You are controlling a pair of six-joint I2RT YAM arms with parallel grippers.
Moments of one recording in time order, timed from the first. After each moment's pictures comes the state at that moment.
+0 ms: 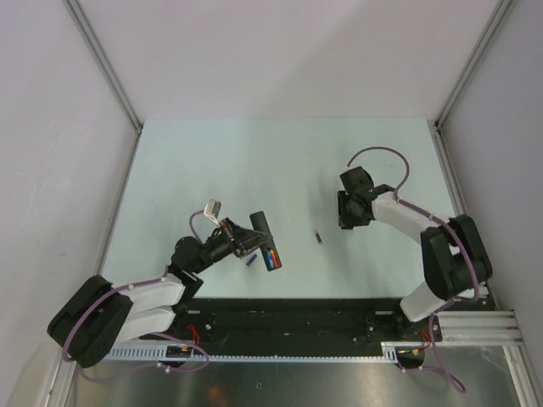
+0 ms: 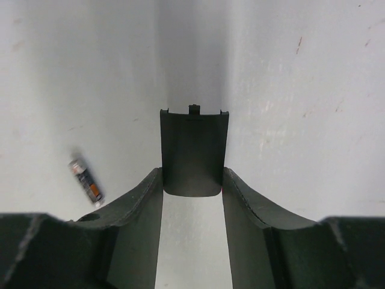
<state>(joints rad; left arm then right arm) -0.60 1.09 0.08 1.14 0.42 -1.37 0.41 1.61 0.97 -0.49 0.12 0.36</state>
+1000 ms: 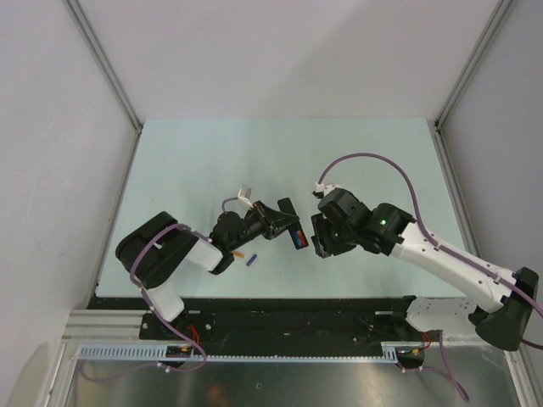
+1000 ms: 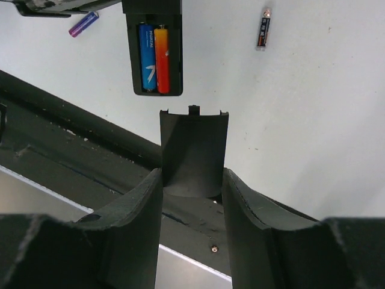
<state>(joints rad) -0.67 1.72 0.42 1.27 0.29 -1.43 0.92 1.17 1.16 -0.97 0.12 0.53</state>
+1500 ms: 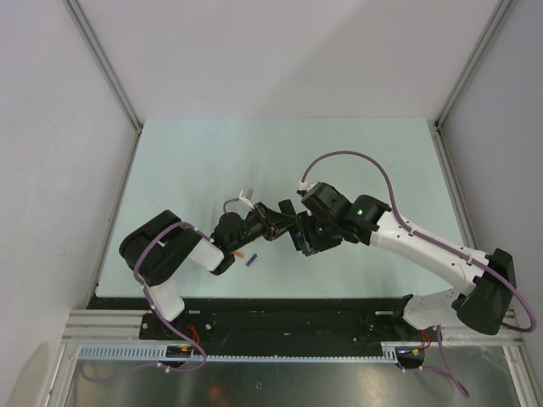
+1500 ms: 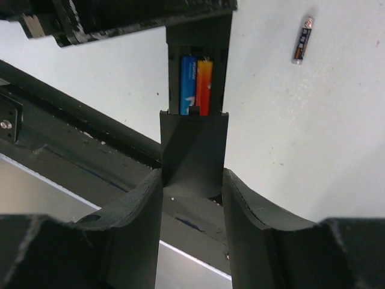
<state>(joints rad) -0.69 1.75 0.42 1.29 0.30 -1.43 0.93 1.33 1.21 -0.92 0.03 0.52</state>
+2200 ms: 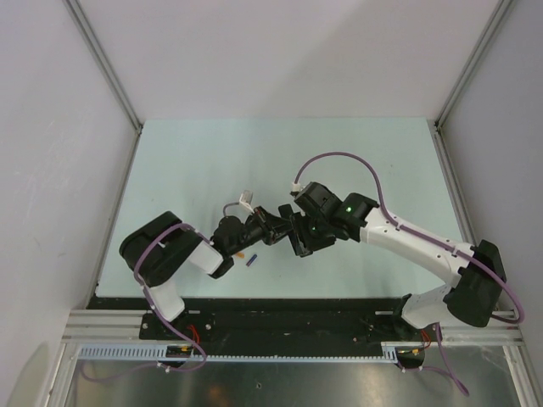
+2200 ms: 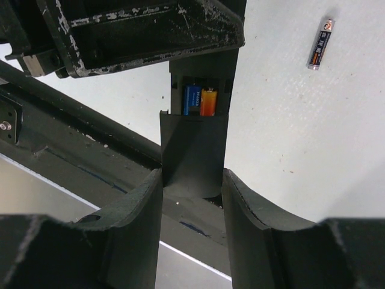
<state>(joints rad) -0.70 1.75 0.39 1.30 0.30 -1.43 0.92 1.41 1.23 -0.88 -0.01 0.52</state>
